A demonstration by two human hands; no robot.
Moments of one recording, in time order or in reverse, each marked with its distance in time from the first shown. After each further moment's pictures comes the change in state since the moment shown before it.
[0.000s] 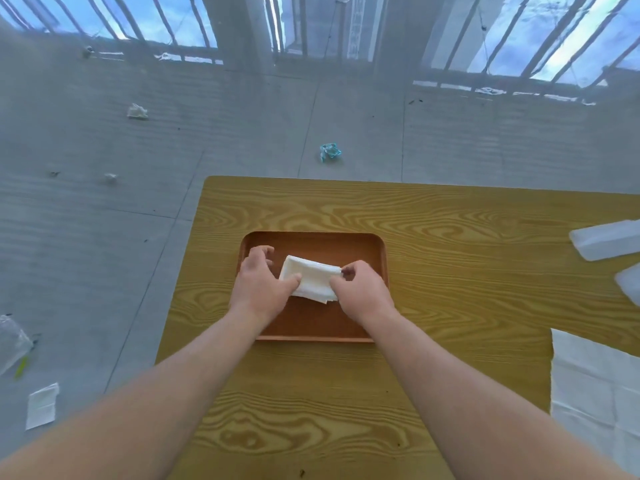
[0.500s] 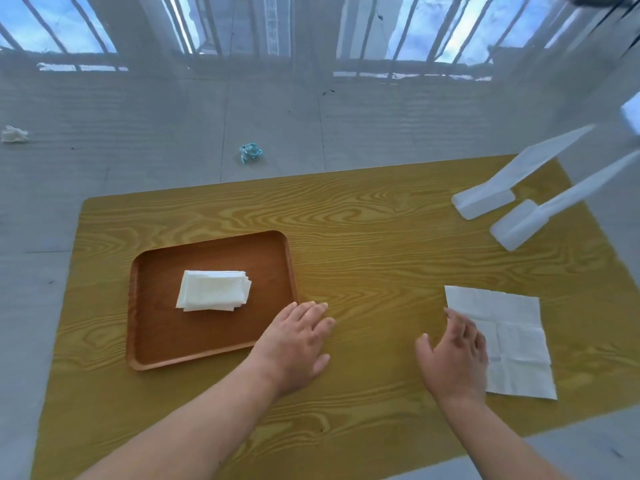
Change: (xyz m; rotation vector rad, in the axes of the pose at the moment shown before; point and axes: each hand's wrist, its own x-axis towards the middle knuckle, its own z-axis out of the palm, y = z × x) left_hand -0.097 0.064 0.146 0.869 -0.453 0.993; right_hand -0.103 0.231 -0.146 -0.316 0.574 0.266
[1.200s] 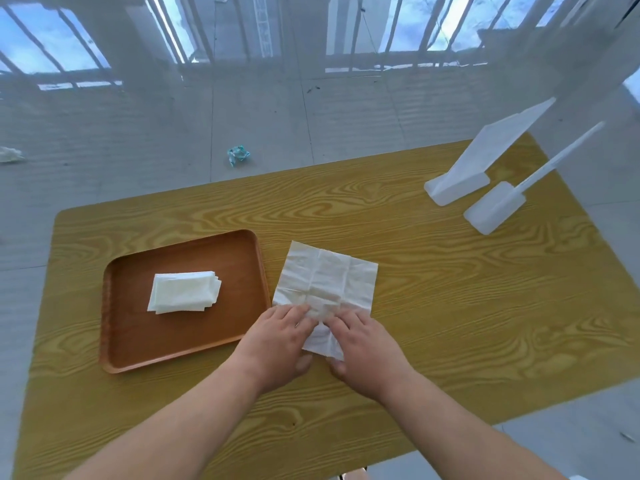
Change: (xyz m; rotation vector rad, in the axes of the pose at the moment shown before) left_hand 0.016 0.026 0.004 0.062 -0.043 -0.006; right_hand -0.004 -0.032 0.022 -0.247 -0.411 -0.828
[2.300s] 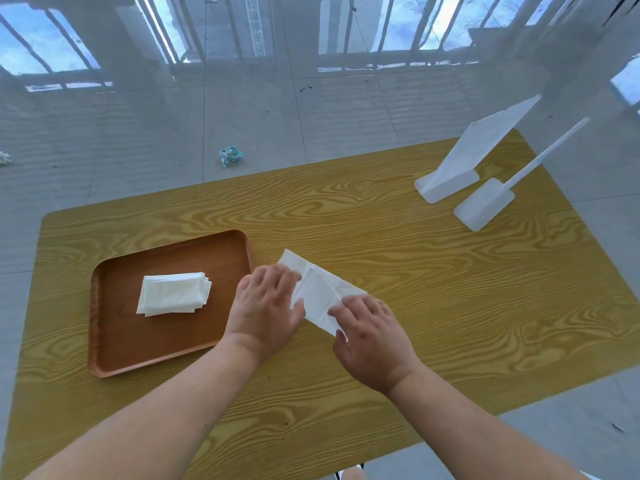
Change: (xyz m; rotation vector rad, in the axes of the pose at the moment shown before) left_hand 0.025 -0.003 -0.032 -0.179 0.468 -0.252; right_hand -0.012 0.013 -0.014 -0.008 0.422 -0.047
